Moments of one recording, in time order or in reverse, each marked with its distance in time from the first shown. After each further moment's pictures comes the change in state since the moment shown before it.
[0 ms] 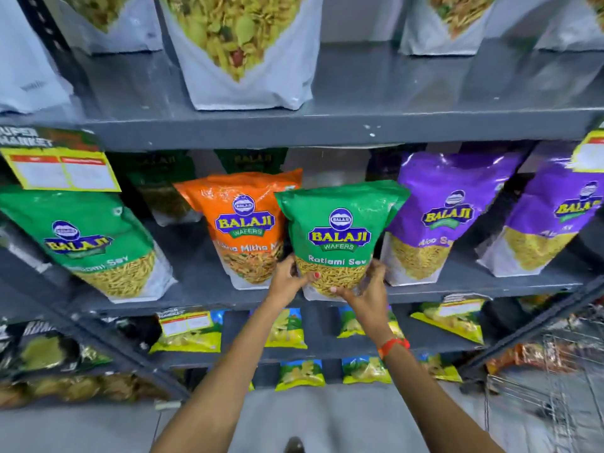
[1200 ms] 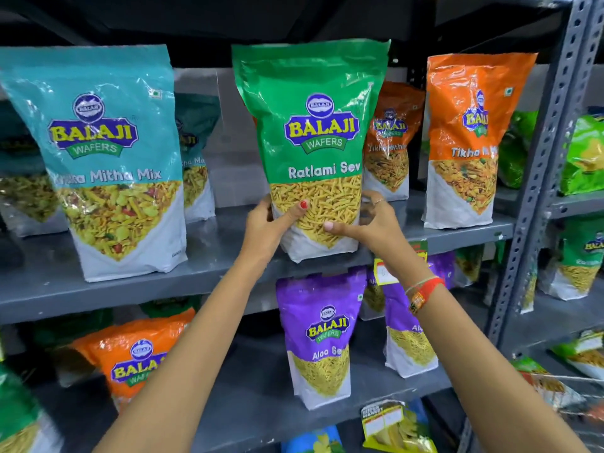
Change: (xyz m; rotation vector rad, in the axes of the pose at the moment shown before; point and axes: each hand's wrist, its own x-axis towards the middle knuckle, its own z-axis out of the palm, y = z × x) left_hand 0.031 0.344 0.100 -0.172 -0.002 0.591; right_hand 0.082 -0.301 -0.217 -0.043 0.101 -0.447
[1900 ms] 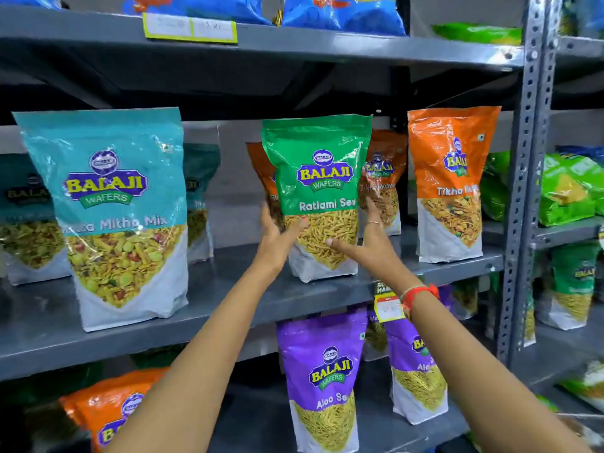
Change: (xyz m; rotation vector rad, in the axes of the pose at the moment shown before) left_hand 0.043 0.006 0.010 0.099 -0.072 -0.031; right_hand 0.022 -0.014 -0.005 -0.351 0.029 -0.156
